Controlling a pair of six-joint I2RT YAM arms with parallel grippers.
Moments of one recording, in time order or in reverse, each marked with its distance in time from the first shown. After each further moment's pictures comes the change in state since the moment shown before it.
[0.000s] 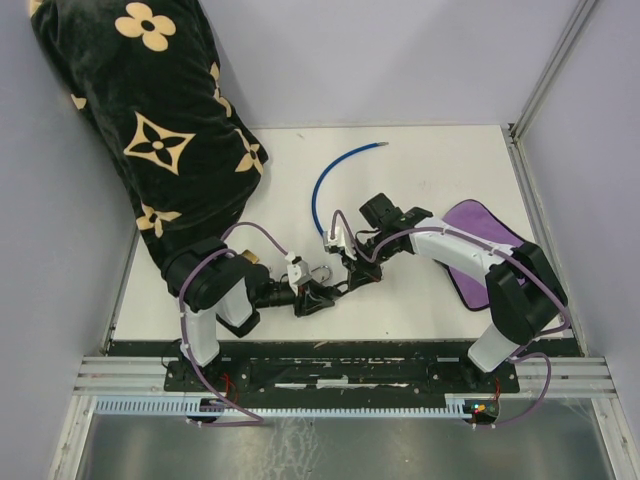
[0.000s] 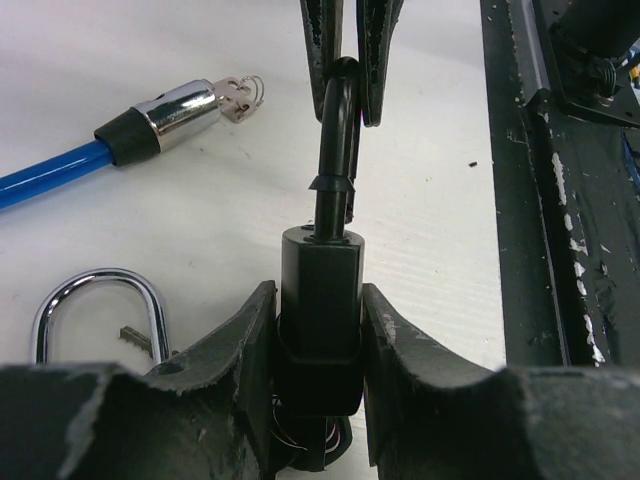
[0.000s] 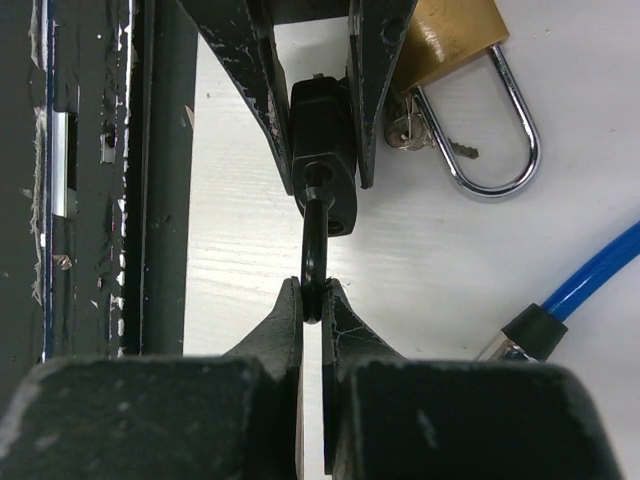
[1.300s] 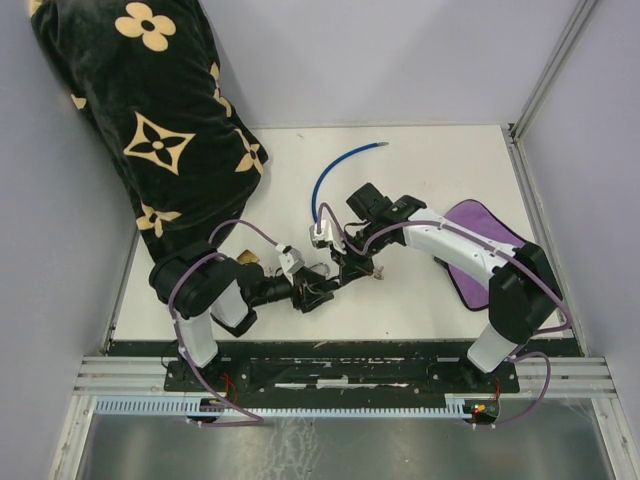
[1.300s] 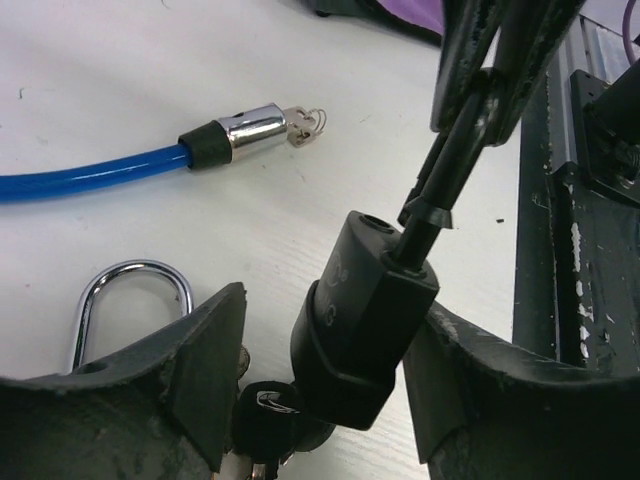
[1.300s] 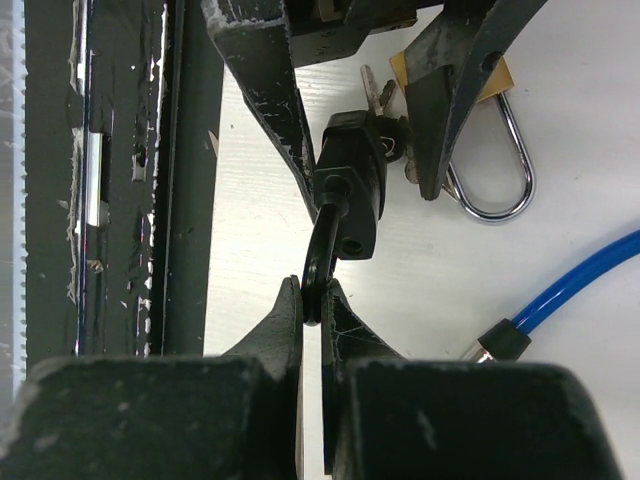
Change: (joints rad) left arm 0.029 -0.076 -0.016 -0.008 -0.112 -0.137; right arm 0.064 0.013 0.174 -0.145 0.053 0.018
